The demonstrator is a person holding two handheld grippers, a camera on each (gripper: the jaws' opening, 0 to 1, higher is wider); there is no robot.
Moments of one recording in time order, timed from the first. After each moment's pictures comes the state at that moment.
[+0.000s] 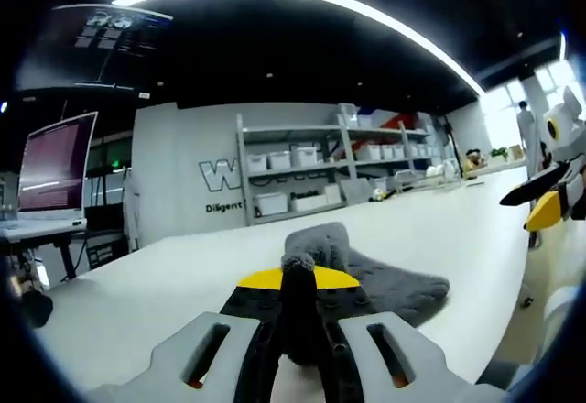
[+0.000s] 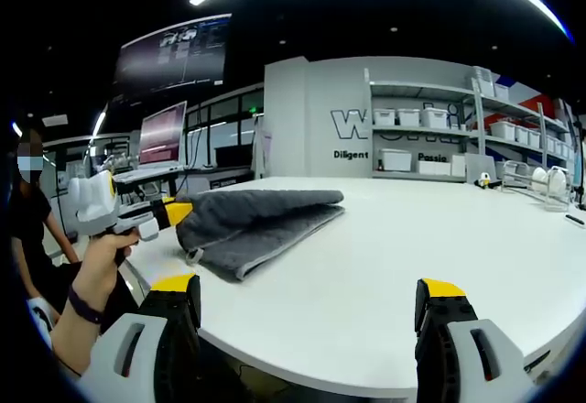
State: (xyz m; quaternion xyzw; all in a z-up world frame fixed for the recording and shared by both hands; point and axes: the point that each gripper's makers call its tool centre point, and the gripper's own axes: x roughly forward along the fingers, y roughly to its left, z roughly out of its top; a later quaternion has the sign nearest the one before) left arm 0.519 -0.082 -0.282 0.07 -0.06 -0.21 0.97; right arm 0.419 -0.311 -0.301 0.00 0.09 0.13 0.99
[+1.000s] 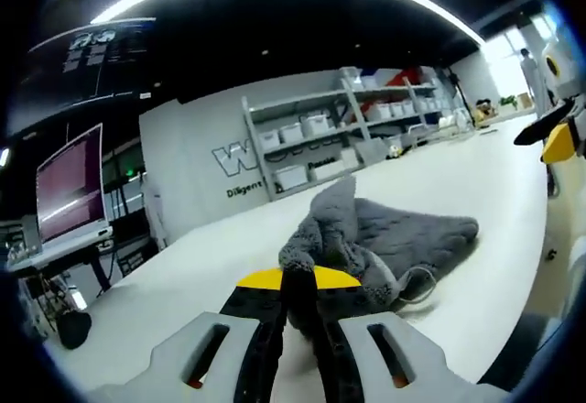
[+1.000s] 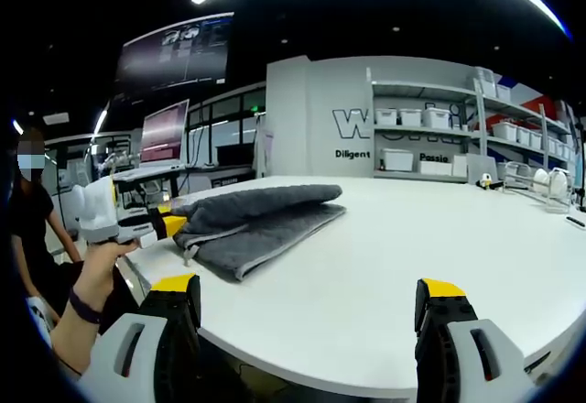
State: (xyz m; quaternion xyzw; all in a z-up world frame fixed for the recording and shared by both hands) left arm 0.520 -0.052 -0.308 0.16 -0.01 -0.15 0.97; right arm 0.418 -0.308 -0.301 0.00 0.09 0.14 0.99
